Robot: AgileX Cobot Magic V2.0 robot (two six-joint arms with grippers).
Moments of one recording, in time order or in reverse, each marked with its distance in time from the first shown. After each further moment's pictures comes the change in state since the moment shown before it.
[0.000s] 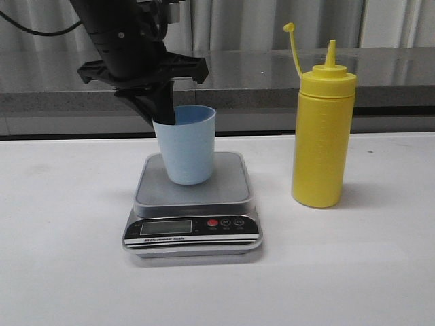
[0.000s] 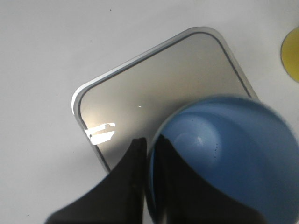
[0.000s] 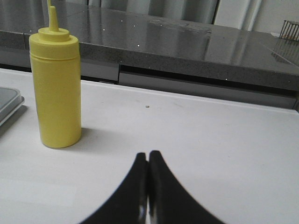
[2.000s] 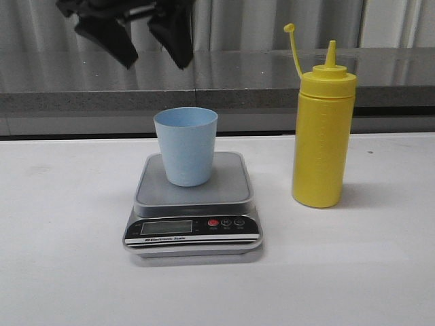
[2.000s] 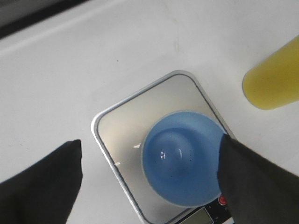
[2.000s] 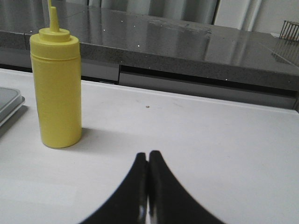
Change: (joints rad) left arm 0.000 -0.196 0.000 0.045 0.007 0.004; right arm 0.000 0.000 0.000 0.000 0.000 -0.002
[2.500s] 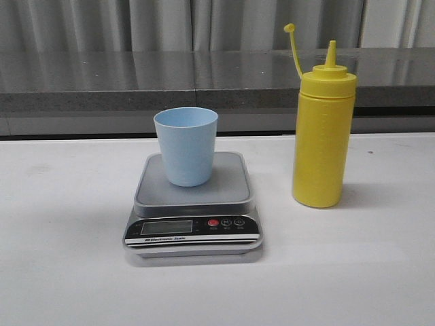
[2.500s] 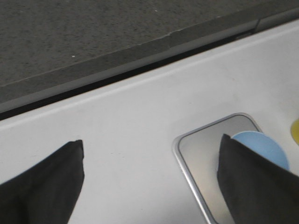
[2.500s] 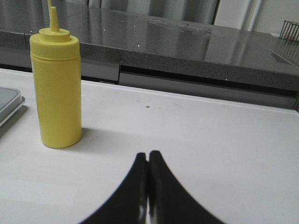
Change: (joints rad) left arm 0.173 -0.332 0.222 0.090 -0.138 -0.023; right arm 0.000 0.000 0.000 0.000 0.000 0.000
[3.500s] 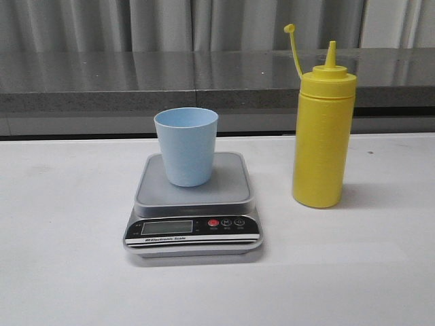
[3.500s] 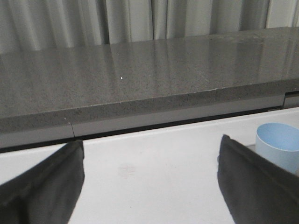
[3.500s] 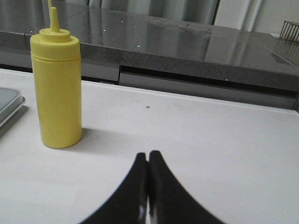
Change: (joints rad) left arm 0.152 -1.086 0.992 0.042 -0.493 0.000; right arm 0.000 0.000 0.000 0.000 0.000 0.000
